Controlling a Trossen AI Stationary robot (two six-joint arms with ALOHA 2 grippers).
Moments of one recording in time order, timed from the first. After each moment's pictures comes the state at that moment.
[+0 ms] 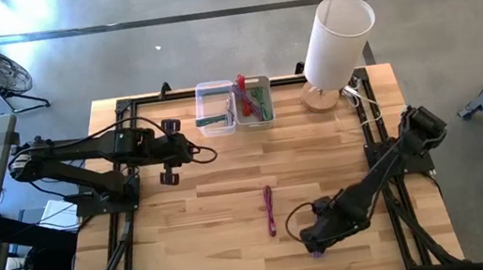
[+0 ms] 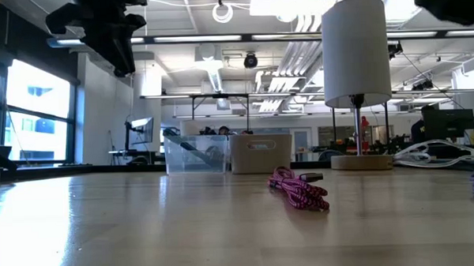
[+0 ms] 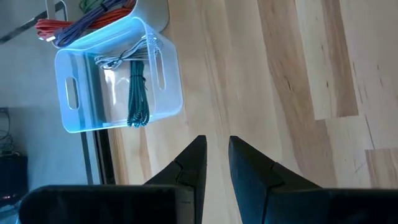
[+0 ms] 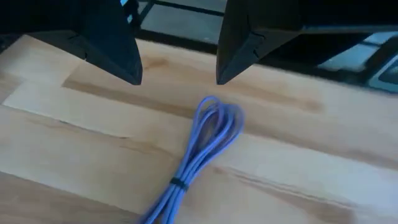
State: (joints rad) left arm -0.01 1.14 1.10 -1.04 -0.38 0.31; right arm 0.63 1.72 1.27 -0.91 -0.21 1.99
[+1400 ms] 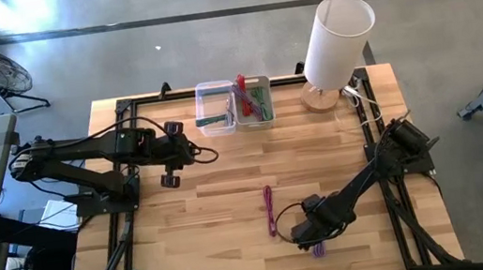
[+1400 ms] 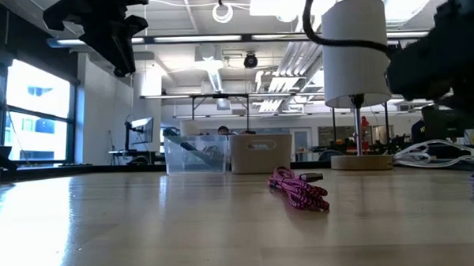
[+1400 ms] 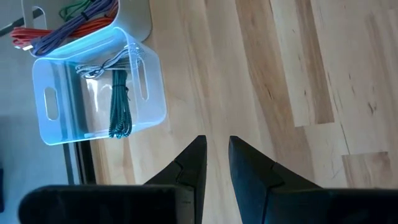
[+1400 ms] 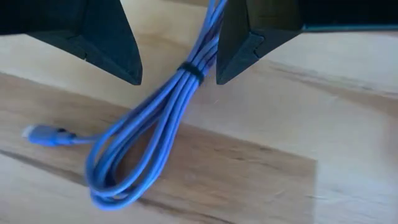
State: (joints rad) left arm -0.01 1.15 1.10 -1.02 -0.30 0.31; right arm 0.58 1.91 1.23 -0.87 -0.12 1.86
